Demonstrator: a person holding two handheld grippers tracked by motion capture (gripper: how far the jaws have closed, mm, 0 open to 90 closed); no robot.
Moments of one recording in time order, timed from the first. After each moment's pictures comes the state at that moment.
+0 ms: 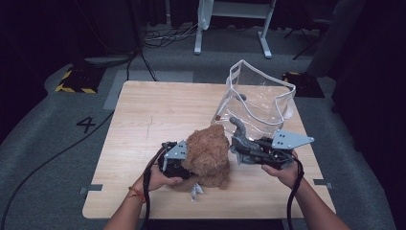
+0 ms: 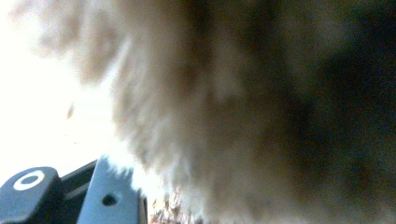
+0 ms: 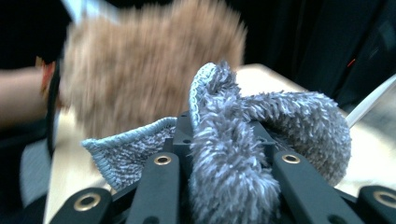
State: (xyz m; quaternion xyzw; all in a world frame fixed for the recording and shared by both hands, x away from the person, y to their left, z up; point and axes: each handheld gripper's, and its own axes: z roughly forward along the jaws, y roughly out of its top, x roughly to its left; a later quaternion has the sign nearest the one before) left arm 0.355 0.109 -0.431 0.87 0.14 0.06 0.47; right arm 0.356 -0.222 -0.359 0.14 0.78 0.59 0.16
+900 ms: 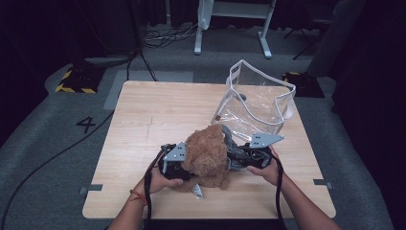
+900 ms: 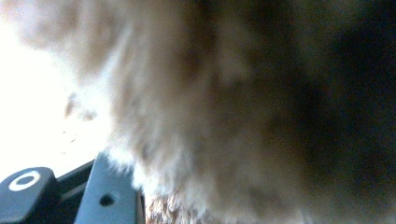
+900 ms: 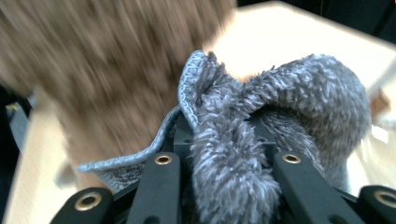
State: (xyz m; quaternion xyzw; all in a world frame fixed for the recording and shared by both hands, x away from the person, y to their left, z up) left arm 0.353 0.112 -0.441 0.86 0.16 0.07 0.49; right arm 0.392 -0.201 -0.440 0.18 0.84 0.51 0.08
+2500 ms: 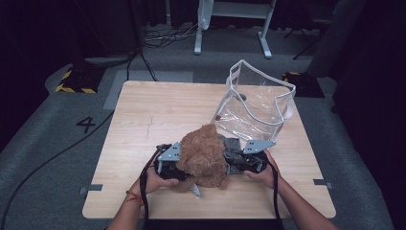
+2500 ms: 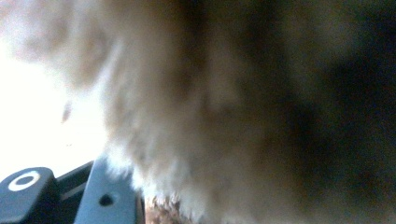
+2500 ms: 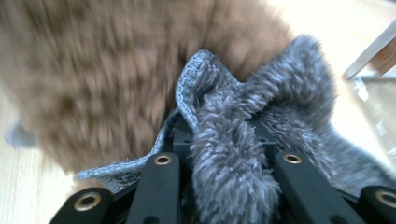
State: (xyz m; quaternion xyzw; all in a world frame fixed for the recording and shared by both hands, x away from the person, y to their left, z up) left arm 0.353 0.125 -0.444 0.86 0.16 0.06 0.49; right arm 0.391 -0.193 -0.470 0.18 0.86 0.47 0.09
